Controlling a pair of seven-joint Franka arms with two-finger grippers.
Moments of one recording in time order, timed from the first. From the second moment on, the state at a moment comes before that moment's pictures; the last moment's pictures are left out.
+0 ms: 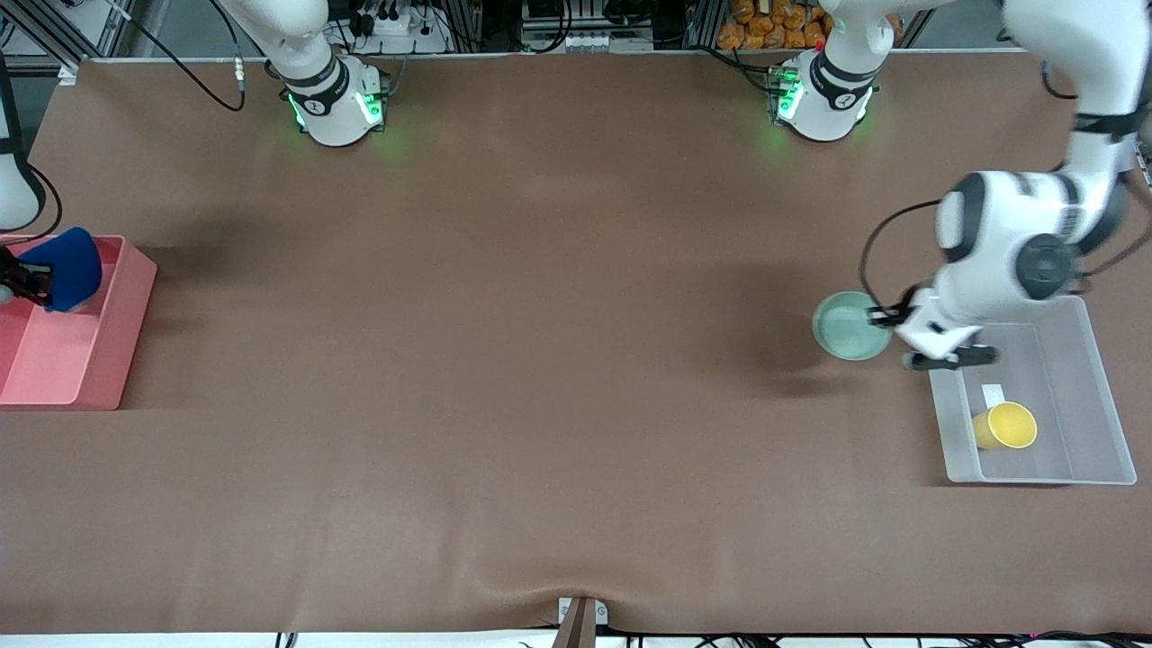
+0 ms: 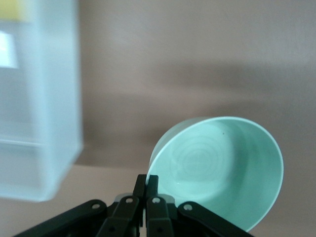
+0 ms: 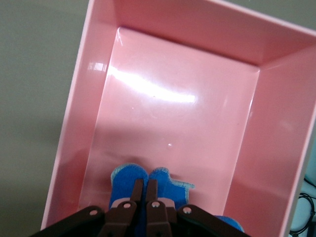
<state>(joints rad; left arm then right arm) 0.16 0.23 -0.15 -1.98 0.06 2.04 -0.10 -0.63 0.31 -0.07 -2.08 -0.06 2.52 -0.89</state>
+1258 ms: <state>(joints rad) 0.56 0.53 -0.14 -1.77 0.11 2.22 0.31 -0.66 0.46 -0.07 -2.05 -0.06 2.66 -0.89</state>
